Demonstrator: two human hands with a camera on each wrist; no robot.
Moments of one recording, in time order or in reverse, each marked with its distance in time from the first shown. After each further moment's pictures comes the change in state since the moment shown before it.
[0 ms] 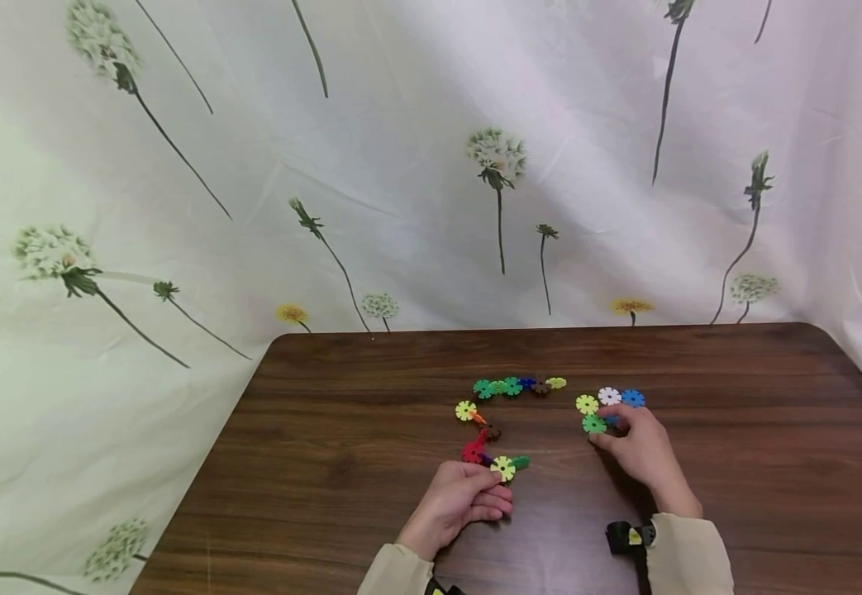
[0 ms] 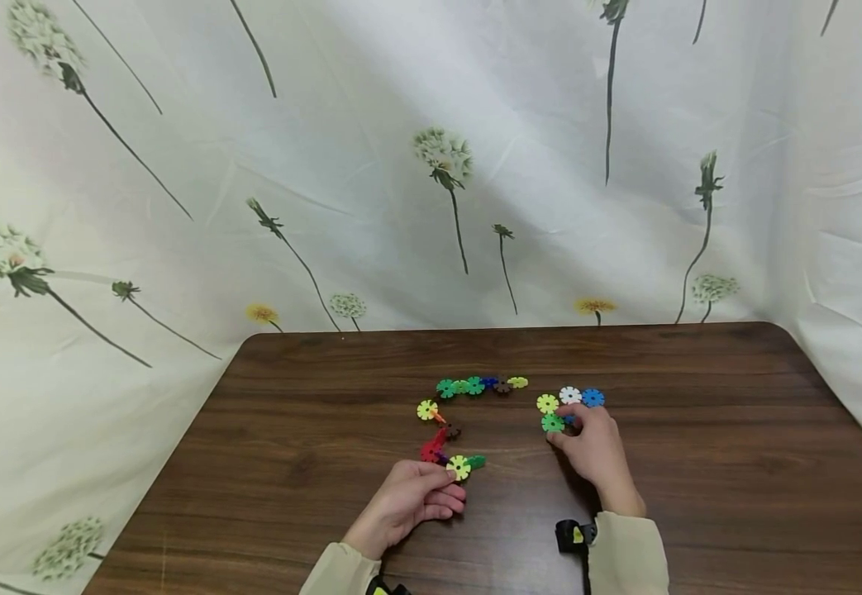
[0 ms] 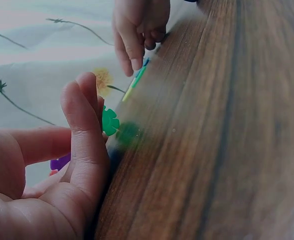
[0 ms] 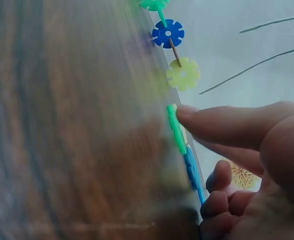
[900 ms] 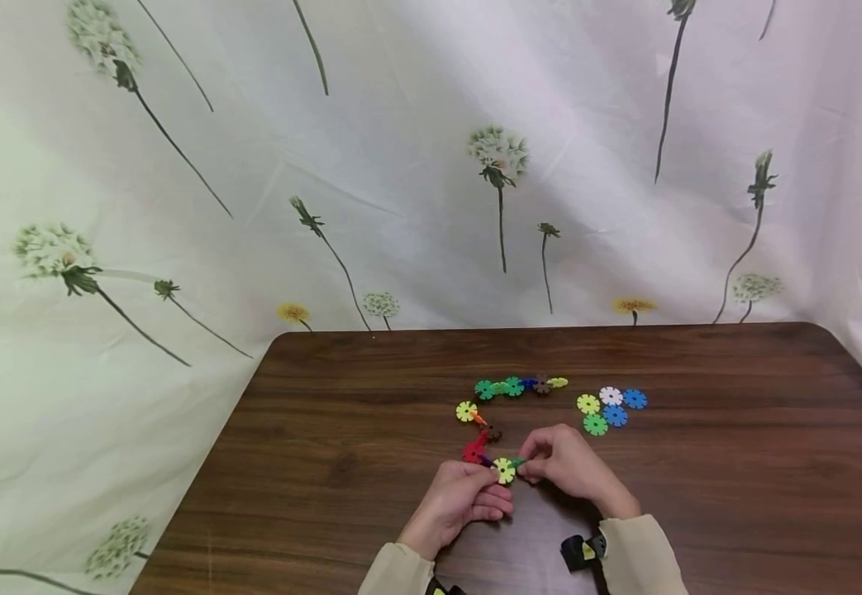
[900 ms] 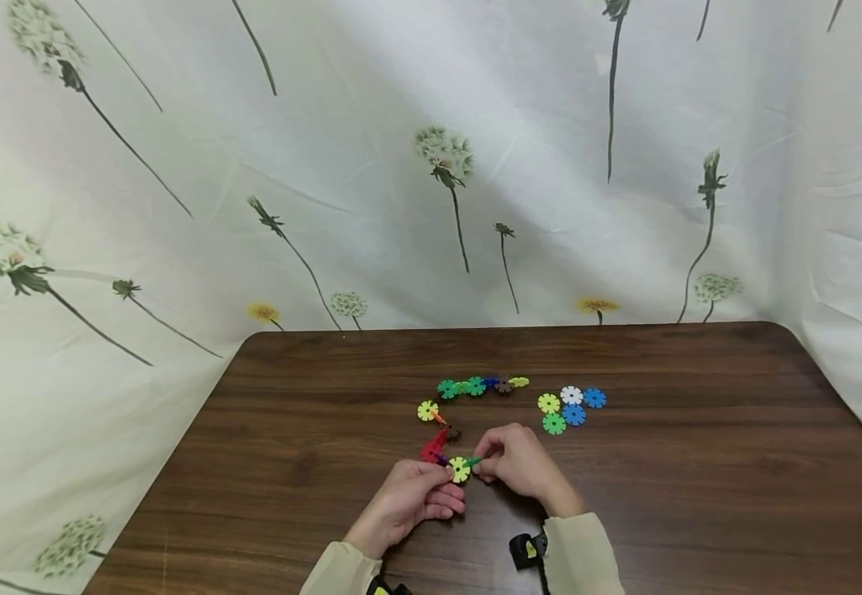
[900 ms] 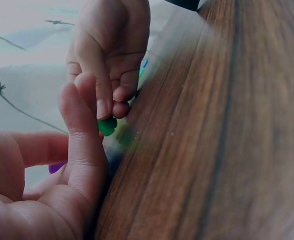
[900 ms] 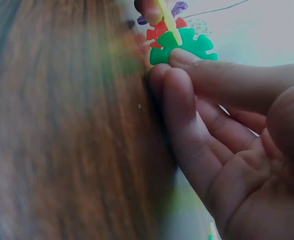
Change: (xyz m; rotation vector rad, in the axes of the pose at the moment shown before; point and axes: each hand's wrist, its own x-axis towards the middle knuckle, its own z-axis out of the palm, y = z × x) left_hand 0.001 -0.001 0.001 -0.002 0.020 0.008; right_hand 0.001 -0.046 0.058 0.298 -0.409 -0.243
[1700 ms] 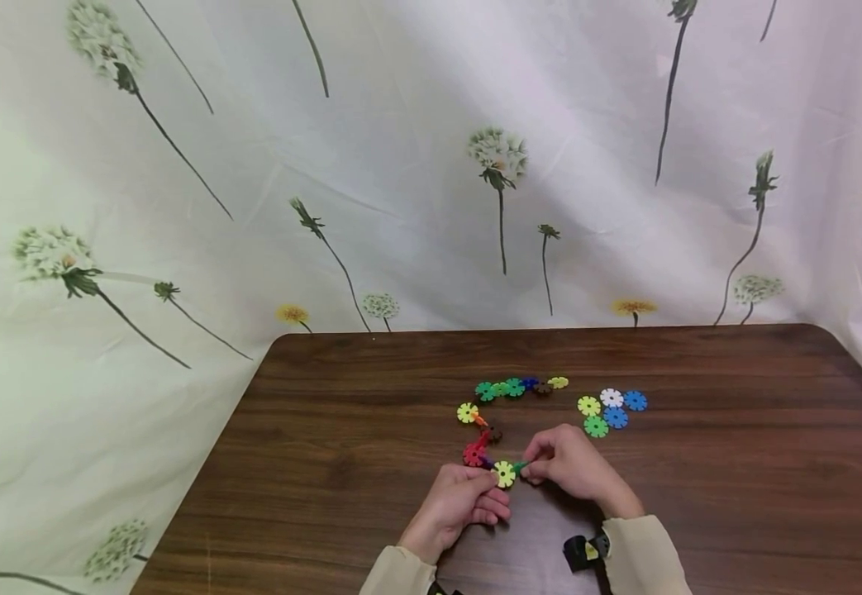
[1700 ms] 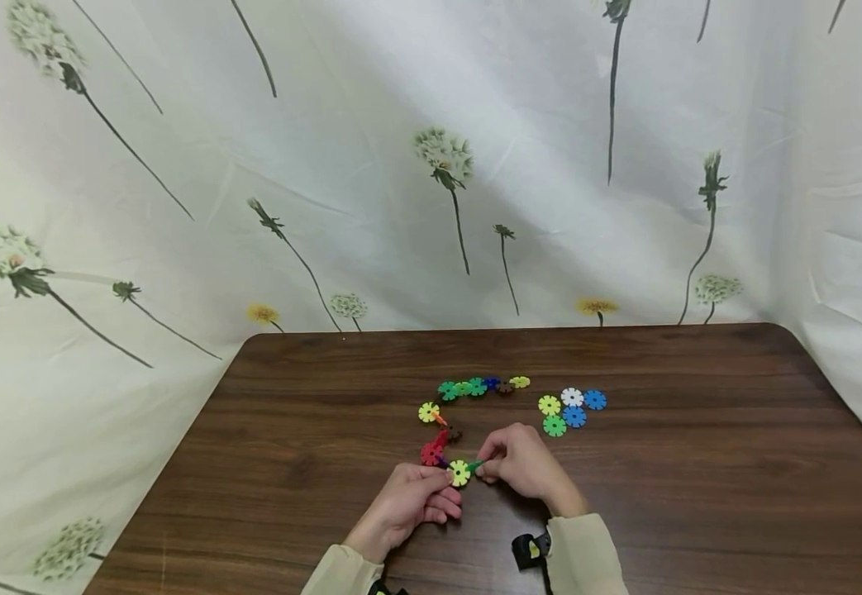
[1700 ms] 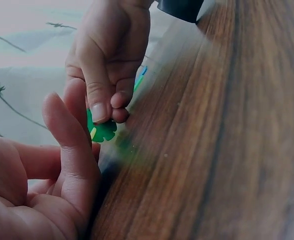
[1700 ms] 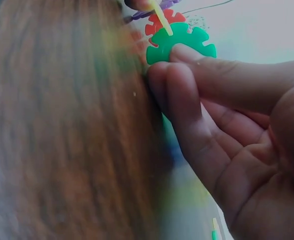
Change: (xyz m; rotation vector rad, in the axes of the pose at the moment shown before) left_hand -0.002 0.000 -0.001 0.027 -0.017 0.026; right_hand 0.000 0.001 -0.005 -0.007 -0.012 -0.004
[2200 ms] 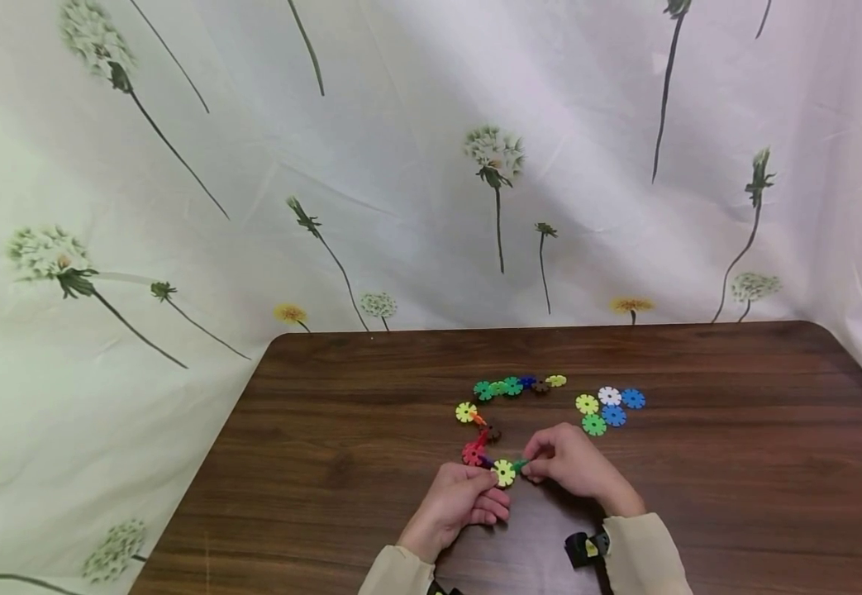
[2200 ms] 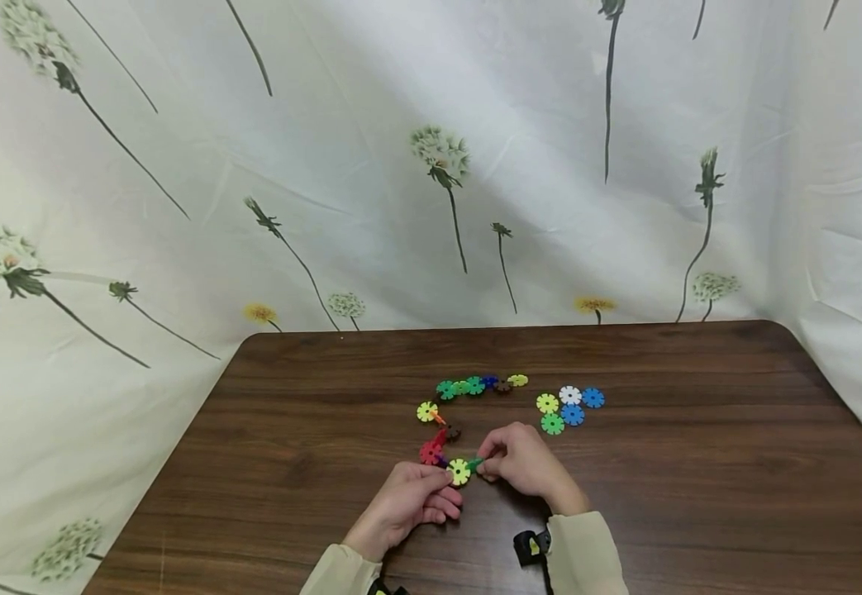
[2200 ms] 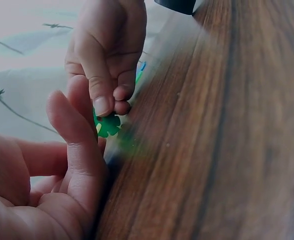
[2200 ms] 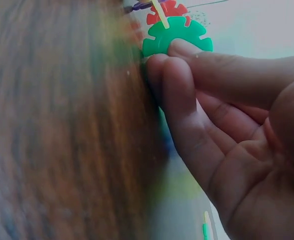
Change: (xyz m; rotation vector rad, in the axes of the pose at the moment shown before) left_hand 0.002 -0.003 0.000 0.044 0.004 -0.022; right_hand -0.003 -0.001 -0.003 0.025 -0.008 0.005
